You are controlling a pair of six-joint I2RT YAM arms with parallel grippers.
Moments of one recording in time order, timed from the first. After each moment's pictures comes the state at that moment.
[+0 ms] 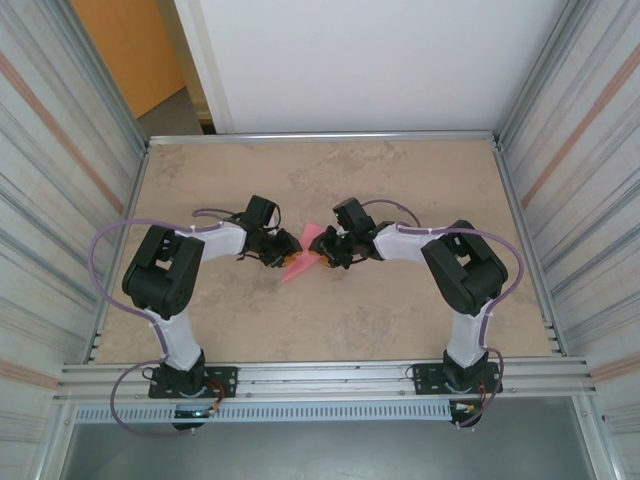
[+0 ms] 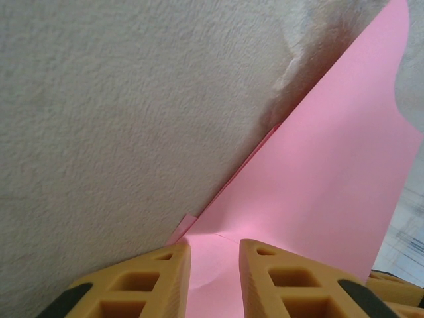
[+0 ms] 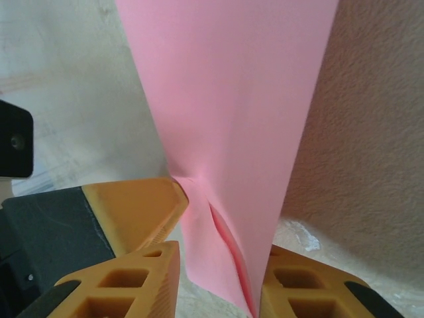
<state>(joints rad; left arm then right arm) -0.43 1.82 0.98 -0.25 0.46 -0.95 0.66 1.88 1.05 -0.06 -0.42 1.23</state>
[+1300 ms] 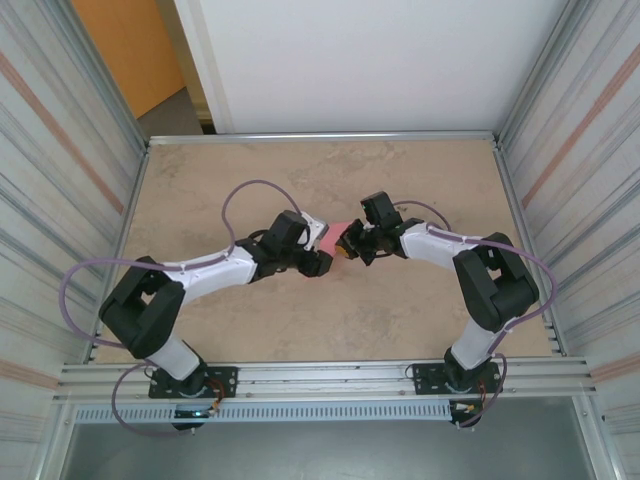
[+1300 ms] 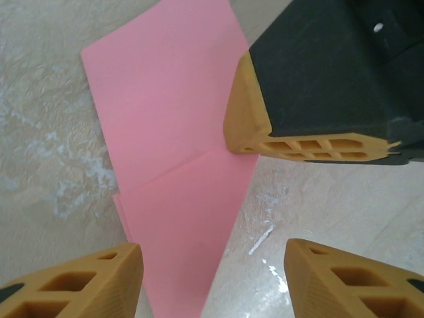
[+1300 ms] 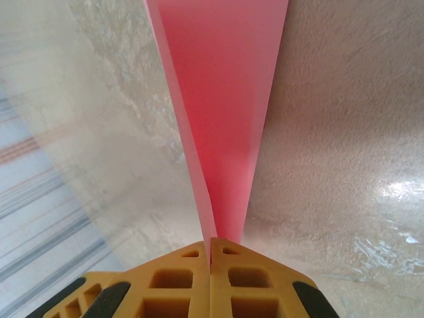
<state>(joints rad) -0.74 1.59 0.88 -0.11 0.15 -0.15 0.53 1.70 0.96 -0.18 -0.42 1.31</state>
